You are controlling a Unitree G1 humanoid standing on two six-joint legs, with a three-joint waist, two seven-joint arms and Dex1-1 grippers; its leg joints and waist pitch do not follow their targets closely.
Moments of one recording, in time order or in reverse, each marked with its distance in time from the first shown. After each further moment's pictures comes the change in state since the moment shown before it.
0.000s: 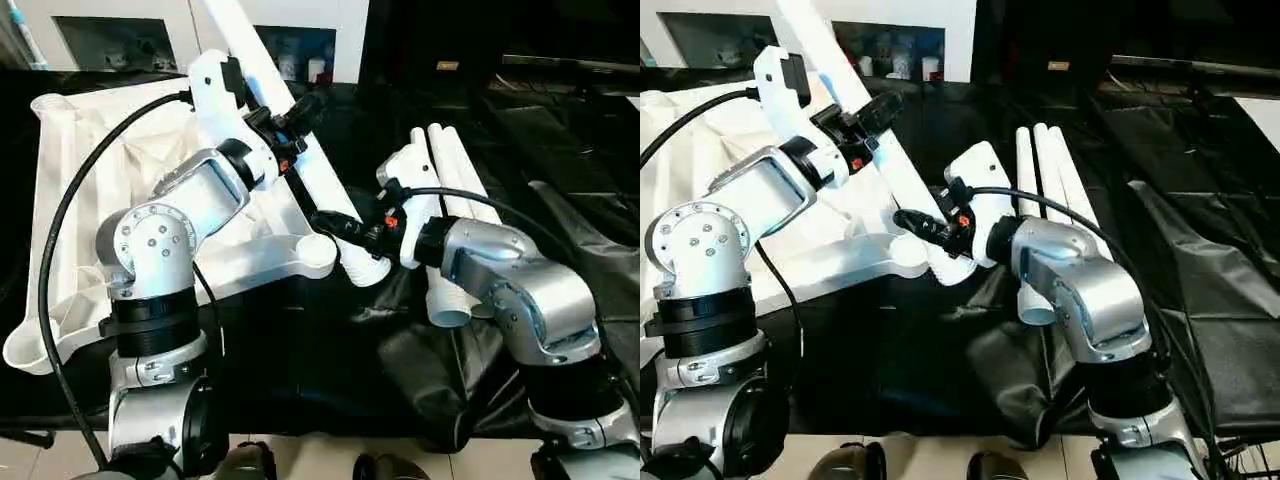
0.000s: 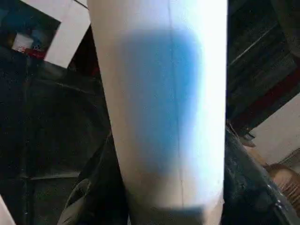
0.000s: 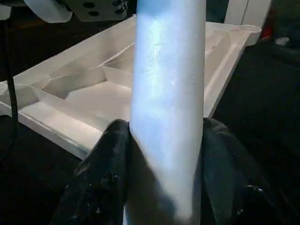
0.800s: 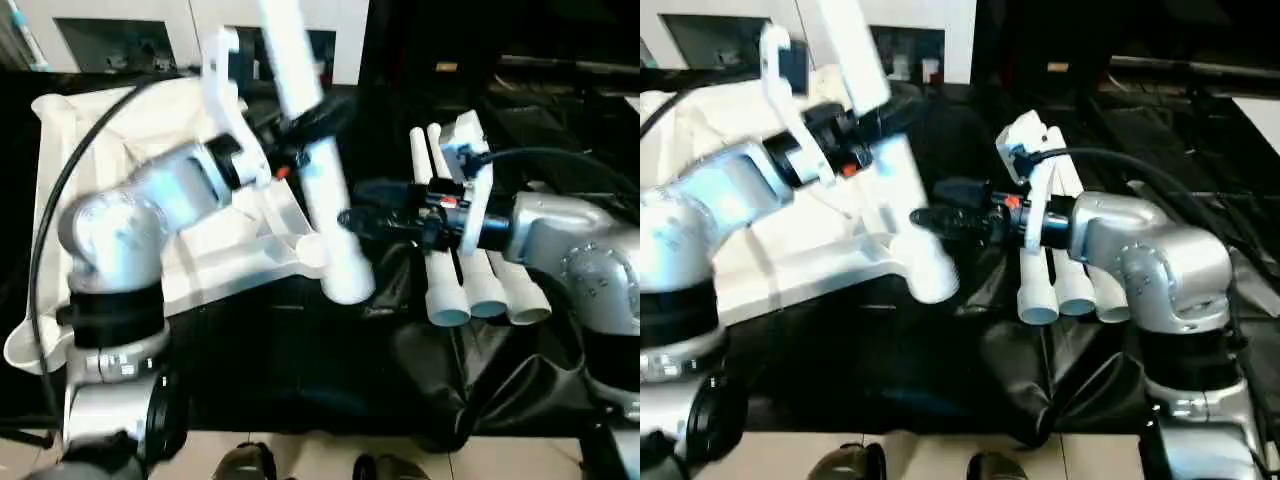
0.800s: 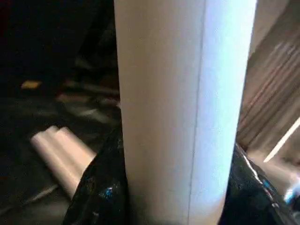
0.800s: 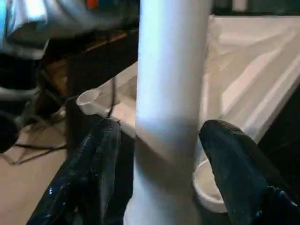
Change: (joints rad) left arm -0.078 0.156 -0.025 0.003 -0.179 0.085 -0.326; right arm -0.109 -0.192 -0.142 0.016 0.307 0.239 0.314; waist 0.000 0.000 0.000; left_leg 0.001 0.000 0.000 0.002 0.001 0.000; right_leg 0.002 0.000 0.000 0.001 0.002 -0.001
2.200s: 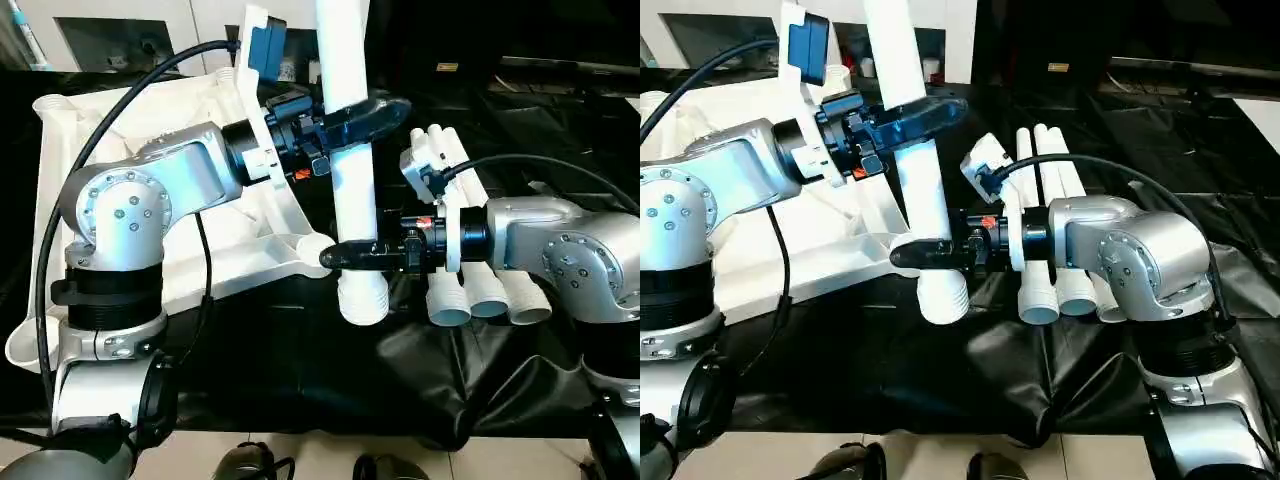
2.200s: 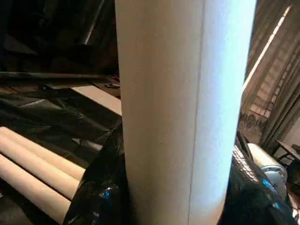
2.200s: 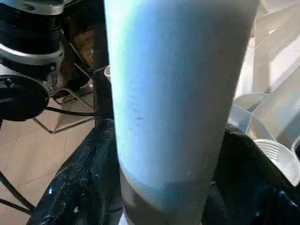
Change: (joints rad) left arm -0.003 0.075 -0.149 -0.005 -0.008 -0.004 -0.221; right arm -0.038 -0.026 0.118 0.023 0.028 0.078 0.043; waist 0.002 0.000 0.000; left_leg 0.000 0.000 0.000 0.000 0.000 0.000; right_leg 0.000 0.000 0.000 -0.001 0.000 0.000
